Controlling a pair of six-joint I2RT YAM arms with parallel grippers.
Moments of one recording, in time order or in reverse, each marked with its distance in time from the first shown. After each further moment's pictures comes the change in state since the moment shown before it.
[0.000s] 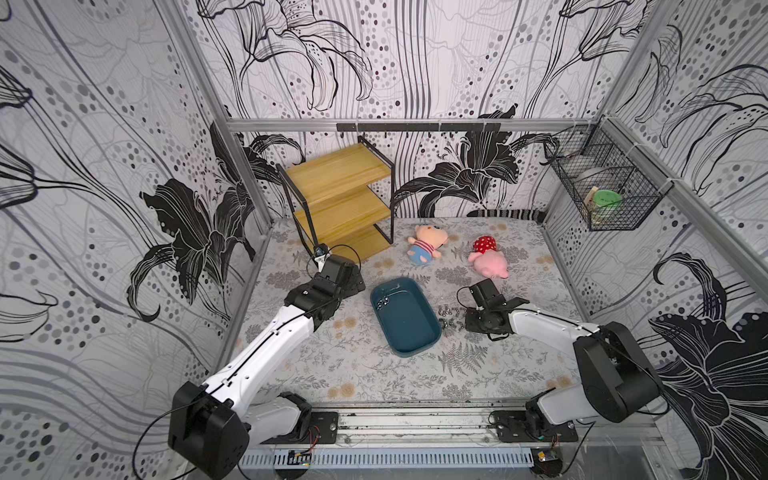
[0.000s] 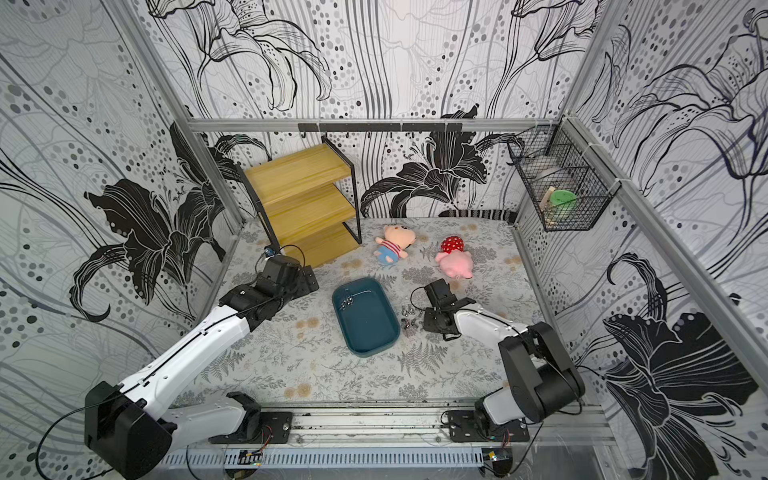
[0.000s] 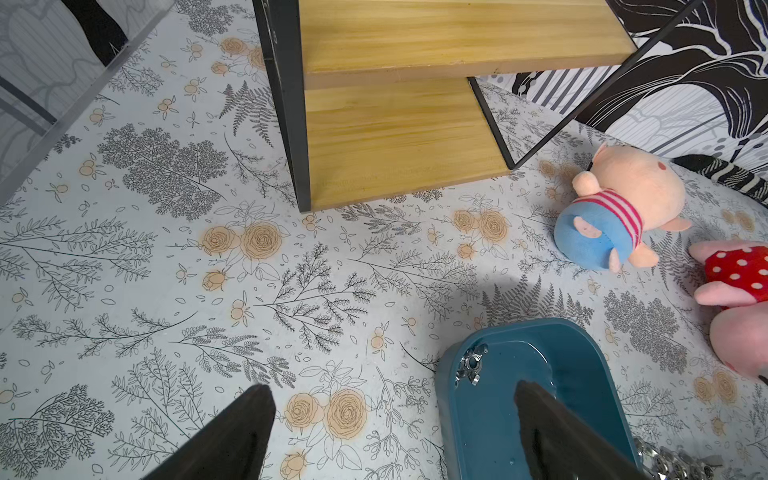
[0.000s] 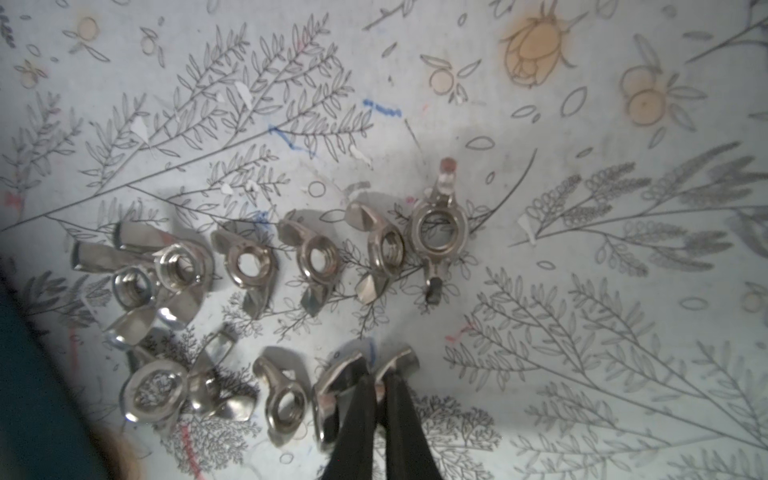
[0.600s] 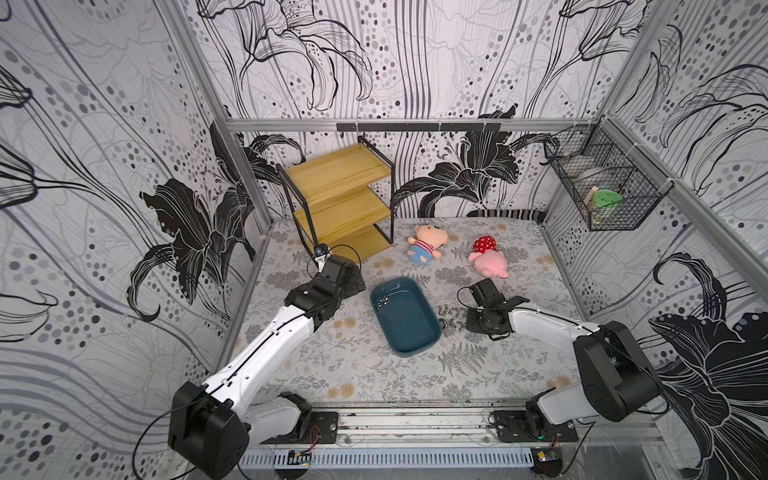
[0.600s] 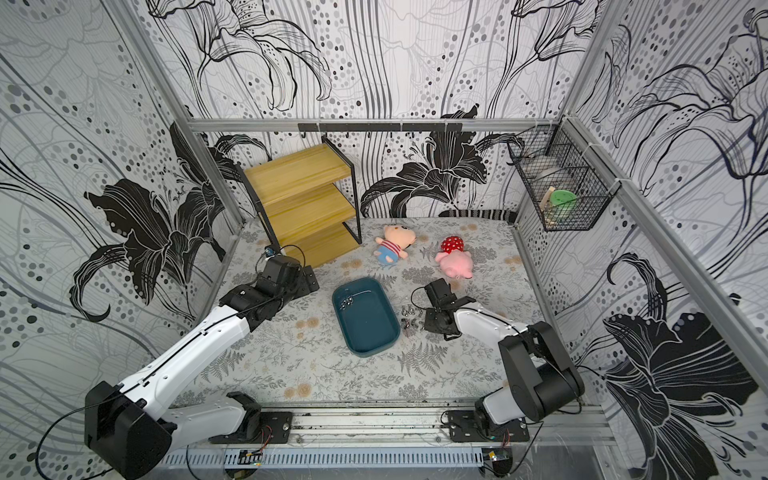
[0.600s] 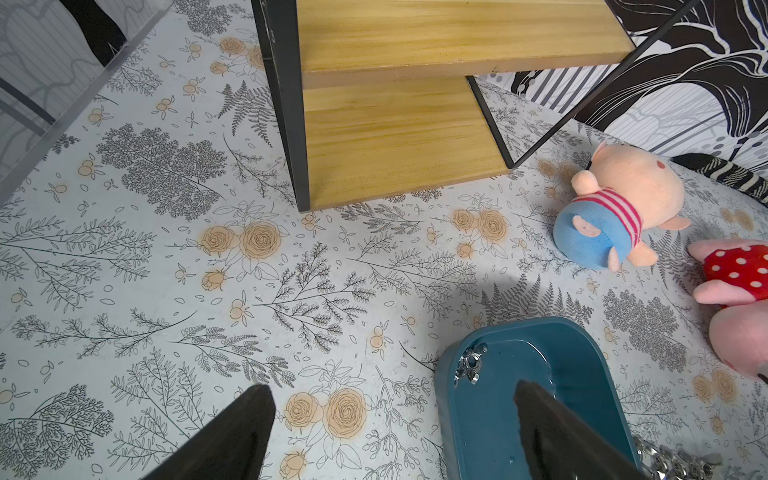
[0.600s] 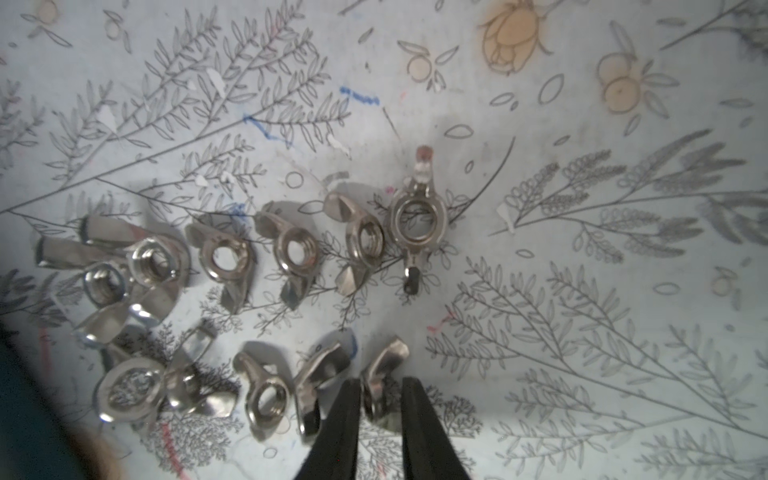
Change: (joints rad) left arm -0.003 0.000 0.000 0.000 0.000 0.000; right arm -0.002 -0.003 0.024 -0.058 0.020 -0.001
